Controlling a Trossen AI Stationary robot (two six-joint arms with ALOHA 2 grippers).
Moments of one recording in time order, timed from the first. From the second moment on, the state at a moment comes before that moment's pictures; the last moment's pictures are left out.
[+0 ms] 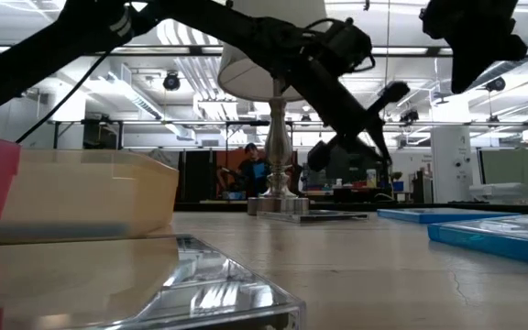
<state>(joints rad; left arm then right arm) 0.16 2.39 2.10 -0.37 -0.09 -1.07 0.02 1.04 1.07 -1.32 0.29 0.98</state>
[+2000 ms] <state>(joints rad) 0.18 2.39 2.02 -0.30 -0.08 -1.10 -0.22 0.85 0.72 -1.20 0.26 1.20</state>
